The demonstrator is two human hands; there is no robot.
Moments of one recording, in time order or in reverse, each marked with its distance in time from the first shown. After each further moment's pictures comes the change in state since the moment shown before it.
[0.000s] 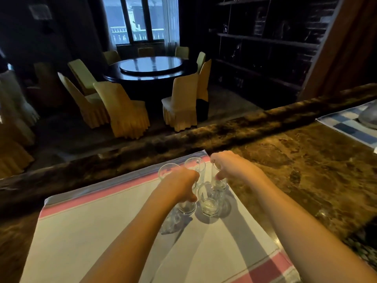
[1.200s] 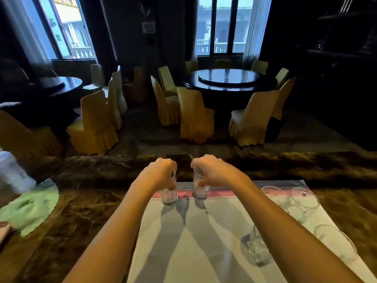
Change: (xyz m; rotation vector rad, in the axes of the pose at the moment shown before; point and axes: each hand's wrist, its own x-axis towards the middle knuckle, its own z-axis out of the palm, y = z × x) left_hand -0.146 -0.289 -0.055 -0.143 0.150 -0.527; right_hand 0.043 -0.326 0.011 -0.018 -0.064 -0.602
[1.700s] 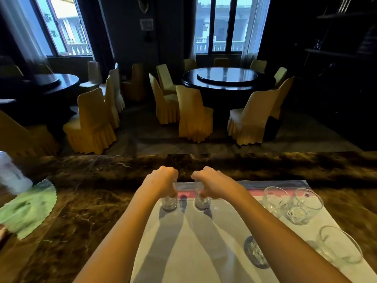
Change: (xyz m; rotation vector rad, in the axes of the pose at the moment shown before) left_hand 0.018 -0.014 0.033 0.025 -0.025 -0.035; right_hand 0.015 0.005 0.048 -0.020 -0.056 0.065
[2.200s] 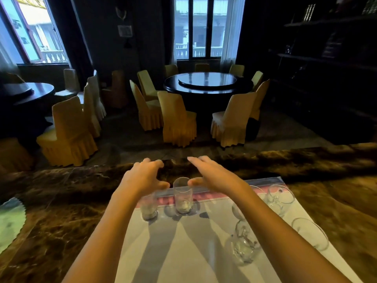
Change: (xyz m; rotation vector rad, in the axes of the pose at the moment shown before) left_hand -0.015 0.024 -0.038 0.043 0.107 0.034; right_hand -0.036 0.038 -0.042 0.220 0.136 0.060
